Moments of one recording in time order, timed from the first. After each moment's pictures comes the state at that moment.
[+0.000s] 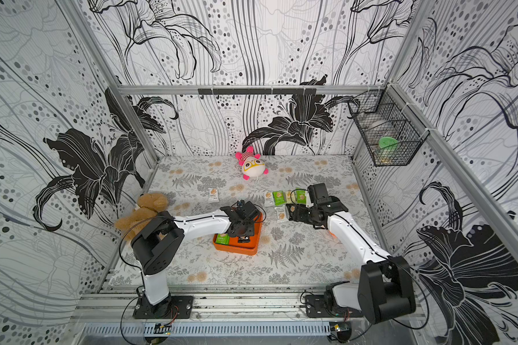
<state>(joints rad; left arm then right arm) -0.81 1.90 1.20 -0.57 -0.20 -0.87 0.24 1.31 0.91 -0.62 -0.15 0.37</state>
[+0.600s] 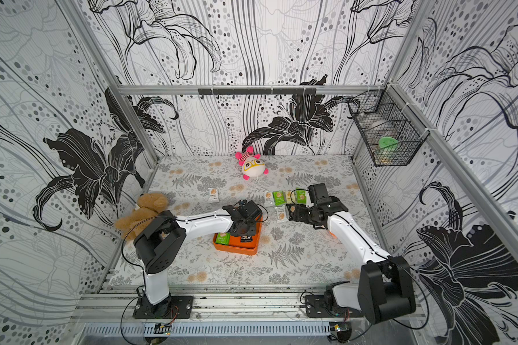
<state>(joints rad) -0.82 1.91 1.25 -0.60 -0.21 -0.87 0.24 1.31 0.91 -0.62 -0.15 0.37</state>
